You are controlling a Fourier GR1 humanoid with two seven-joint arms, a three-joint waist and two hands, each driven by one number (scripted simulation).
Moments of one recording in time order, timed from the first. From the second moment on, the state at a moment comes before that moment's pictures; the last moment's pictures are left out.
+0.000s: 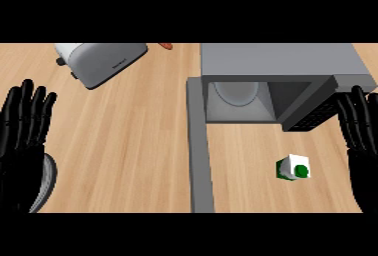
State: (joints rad) left arm 0.01 0.10 0.01 -2.10 -0.05 0.01 0.02; right arm 0.05 -0.12 0.01 -2.10 0.01 0.00 -0.01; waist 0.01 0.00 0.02
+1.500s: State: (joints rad) left arm 0.29 0.13 0.32 -2.24 0.36 -0.22 0.07; right arm 0.34 -0.08 0.12 -2.21 0.05 0.12 -0.07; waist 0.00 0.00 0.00
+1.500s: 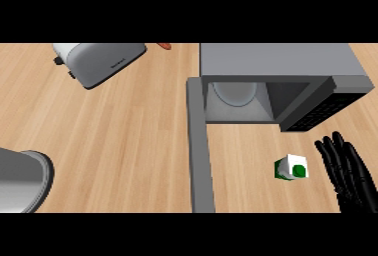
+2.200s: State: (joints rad) left arm 0.39 0.11 0.45 -2.32 0.49 -0.32 0.12; right arm 0.31 -0.07 -0.01 -1.86 0.06 0.12 -0.28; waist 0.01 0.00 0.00
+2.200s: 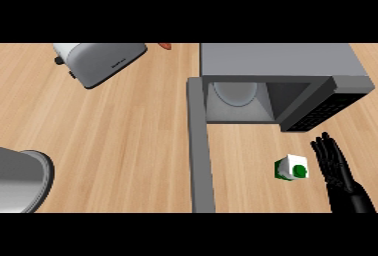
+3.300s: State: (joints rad) left arm 0.38 0.07 0.58 -2.31 0.56 -0.44 0.15; right arm 0.06 -0.18 -0.21 -1.10 0.08 0.17 -0.73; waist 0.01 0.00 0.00
